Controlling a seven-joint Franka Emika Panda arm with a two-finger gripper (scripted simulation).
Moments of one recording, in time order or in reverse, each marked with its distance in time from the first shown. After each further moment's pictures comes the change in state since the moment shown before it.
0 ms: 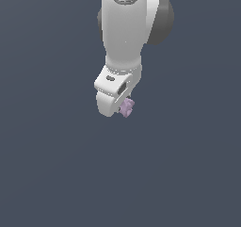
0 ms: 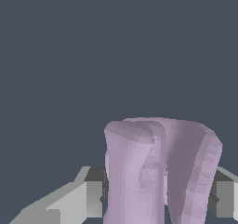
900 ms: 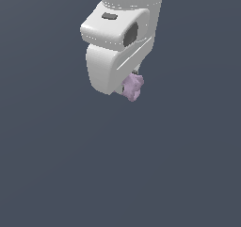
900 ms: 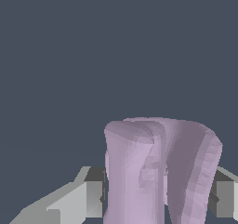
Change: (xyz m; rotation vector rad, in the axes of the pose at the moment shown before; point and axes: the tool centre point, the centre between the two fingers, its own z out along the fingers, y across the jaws) arm 0.029 0.028 -0.128 0.000 -0.001 0.002
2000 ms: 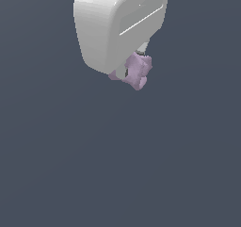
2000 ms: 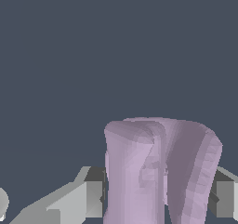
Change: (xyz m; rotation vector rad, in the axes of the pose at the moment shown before) arm 0.015 0.016 -0.059 0.000 -0.001 0.001
